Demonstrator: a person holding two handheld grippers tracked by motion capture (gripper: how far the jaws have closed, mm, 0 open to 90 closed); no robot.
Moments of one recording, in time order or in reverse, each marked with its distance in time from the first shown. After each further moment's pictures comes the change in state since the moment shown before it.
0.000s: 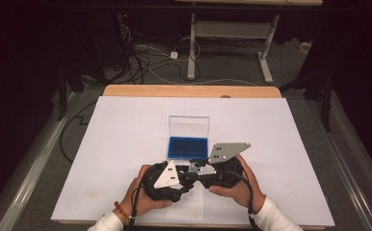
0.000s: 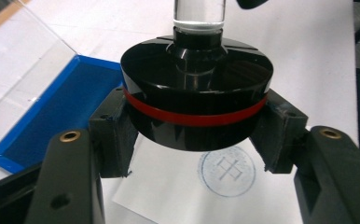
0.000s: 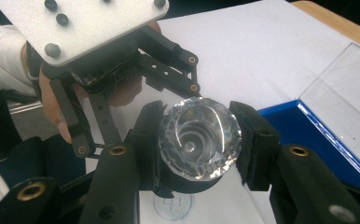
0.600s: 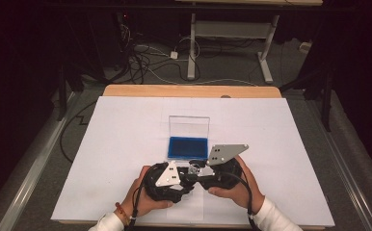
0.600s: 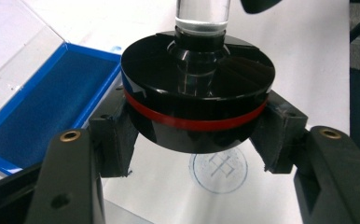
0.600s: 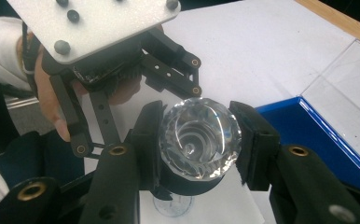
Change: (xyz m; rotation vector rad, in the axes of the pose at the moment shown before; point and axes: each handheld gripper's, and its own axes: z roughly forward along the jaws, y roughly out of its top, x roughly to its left) left arm 0.001 -0.001 0.003 0.025 -0.023 -0.050; right arm 0.003 -0.002 0.003 0.013 -0.016 -0.013
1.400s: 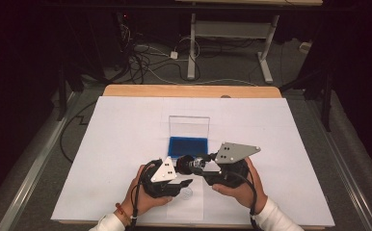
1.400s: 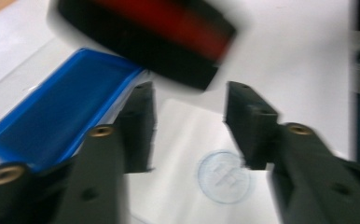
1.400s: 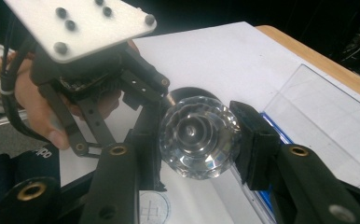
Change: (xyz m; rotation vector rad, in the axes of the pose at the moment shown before) left arm 0.006 -0.002 -0.002 -0.031 0.107 -0.066; right arm -0.001 0.002 -0.019 -0.083 -0.071 0.004
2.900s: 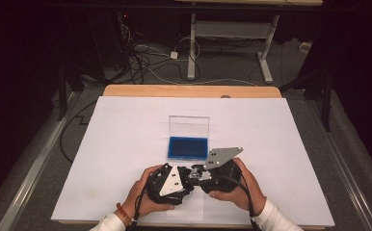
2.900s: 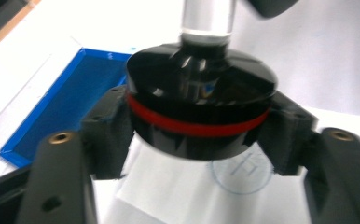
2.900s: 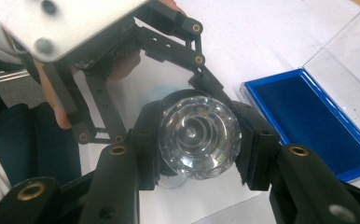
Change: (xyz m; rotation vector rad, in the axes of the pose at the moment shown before) left arm -0.019 -0.006 0.010 0.030 -0.007 0.174; right arm 0.007 -0.007 0.021 0.205 0.054 -0.030
